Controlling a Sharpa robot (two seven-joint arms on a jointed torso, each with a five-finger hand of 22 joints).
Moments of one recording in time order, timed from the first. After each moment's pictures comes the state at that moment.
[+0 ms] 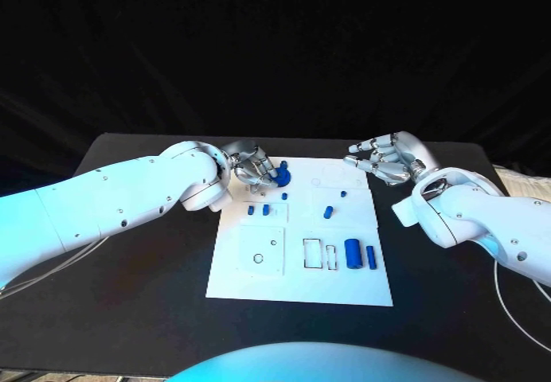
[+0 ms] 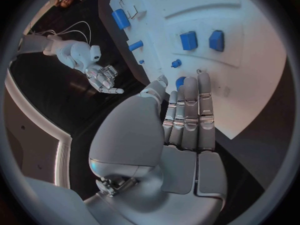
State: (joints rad) left arm 1.23 -0.65 -0.02 1.34 -0.99 -0.14 -0.21; left_hand 1.47 -0.09 0.21 0.14 0.15 0.76 0.16 0.40 0.28 0.88 0.10 0.47 0.39 1.12 0.03 0.77 0.69 0.17 1.05 0.13 0.46 0.92; right arm 1.06 -0.93 0.10 1.60 -0.90 -0.56 0.02; right_hand 1.35 -0.03 -0.09 0.25 0.30 0.96 0.15 0.07 0.07 1.28 0.06 0.99 1.11 1.47 -0.01 1.40 1.31 0.02 1.46 0.10 1.48 1.31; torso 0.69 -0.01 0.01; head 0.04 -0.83
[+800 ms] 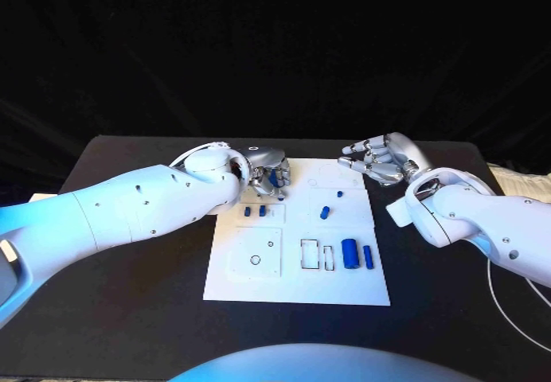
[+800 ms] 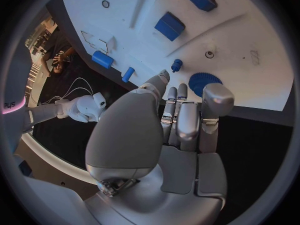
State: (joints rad) left arm 1.22 -0.53 -0.03 1.25 -1.52 -0.10 -0.04; left_hand 1.46 -0.17 0.29 0.12 0.13 0.99 0.12 0.21 0.12 1.05 0.08 0.27 0.10 1.46 -0.01 1.25 1.08 0.12 1.42 0.09 0.96 1.20; right arm 1.05 -0.92 0.10 1.60 -0.90 -0.56 0.02; right_hand 1.35 -0.03 -0.09 0.25 0.30 0.96 0.15 0.07 0.07 1.28 0.06 0.99 1.11 1.47 -0.01 1.40 1.31 0.02 1.46 0.10 1.48 1.31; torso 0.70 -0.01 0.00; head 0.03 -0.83
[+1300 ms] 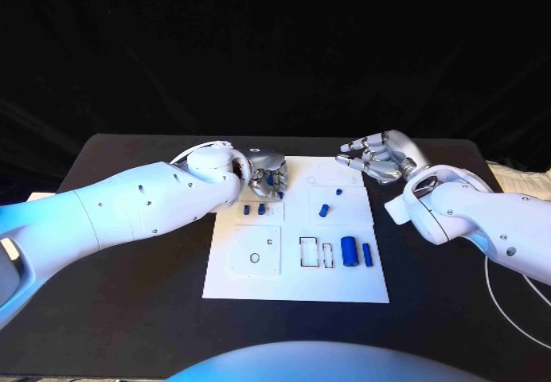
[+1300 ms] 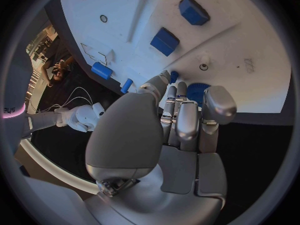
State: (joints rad) left arm 1.22 -0.52 -0.03 1.23 -1.58 -0.03 -0.06; left_hand 1.46 -0.17 0.31 0.12 0.13 1.02 0.12 0.19 0.12 1.11 0.07 0.26 0.09 1.47 -0.01 1.25 1.06 0.11 1.43 0.08 1.02 1.25; right arm 1.05 -0.92 0.10 1.60 -0.90 -0.55 0.02; right_hand 1.35 -0.03 -0.09 0.25 0.30 0.96 0.15 0.07 0.07 1.28 0.06 0.99 1.11 1.47 -0.01 1.40 1.31 0.02 1.46 0.10 1.48 1.31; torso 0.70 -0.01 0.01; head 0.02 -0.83
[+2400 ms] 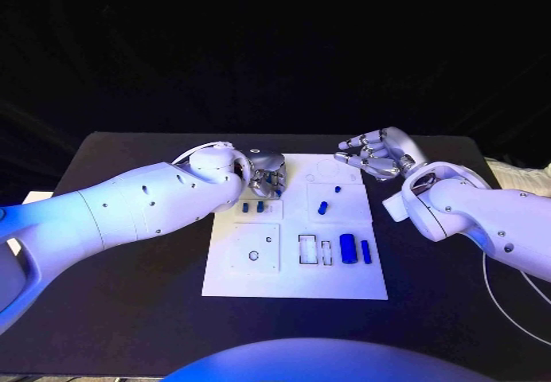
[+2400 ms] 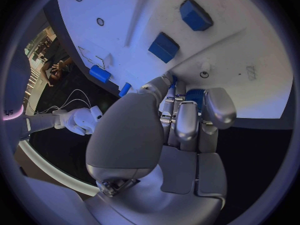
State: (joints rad) left arm 1.20 -0.50 -0.03 1.21 -1.59 -0.01 -0.07; left_hand 1.47 -0.16 0.35 0.10 0.13 1.06 0.12 0.18 0.11 1.15 0.06 0.24 0.08 1.47 -0.02 1.26 1.05 0.11 1.44 0.08 1.06 1.28; right arm 1.05 -0.91 0.10 1.60 -0.90 -0.55 0.02; right_hand 1.35 -0.03 -0.09 0.25 0.30 0.96 0.15 0.07 0.07 1.28 0.06 0.99 1.11 1.47 -0.01 1.40 1.31 0.02 1.46 0.10 1.48 1.31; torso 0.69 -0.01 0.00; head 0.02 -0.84
